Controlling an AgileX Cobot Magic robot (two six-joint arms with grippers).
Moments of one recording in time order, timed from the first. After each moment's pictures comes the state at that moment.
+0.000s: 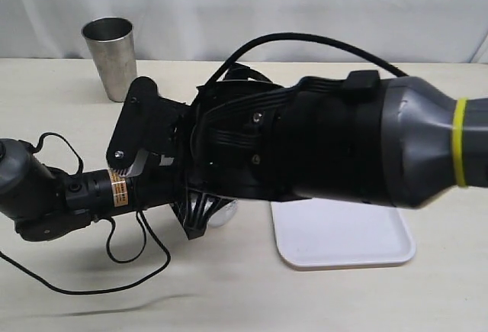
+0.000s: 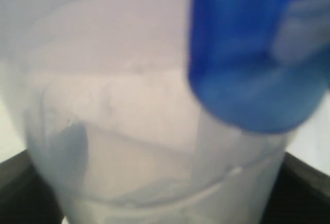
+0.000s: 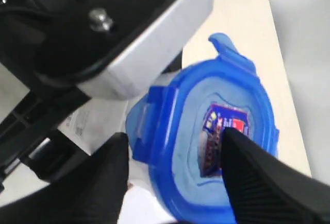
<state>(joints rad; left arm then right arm) -0.38 2.16 -0.72 0.79 -1.18 -0.10 1.03 1.77 -1.24 -0.86 0.76 0.27</state>
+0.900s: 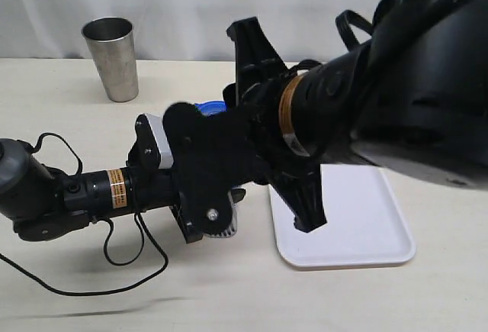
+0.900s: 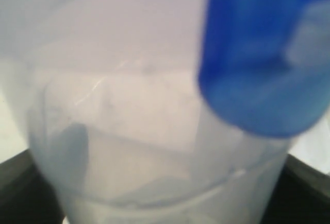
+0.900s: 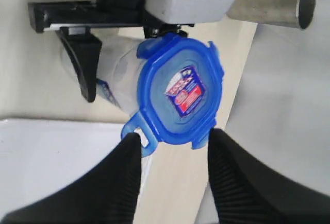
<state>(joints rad) -0.38 2.16 -0.72 0.83 -1.19 -0.09 1.02 1.43 -1.10 -0.64 0.74 -0.63</state>
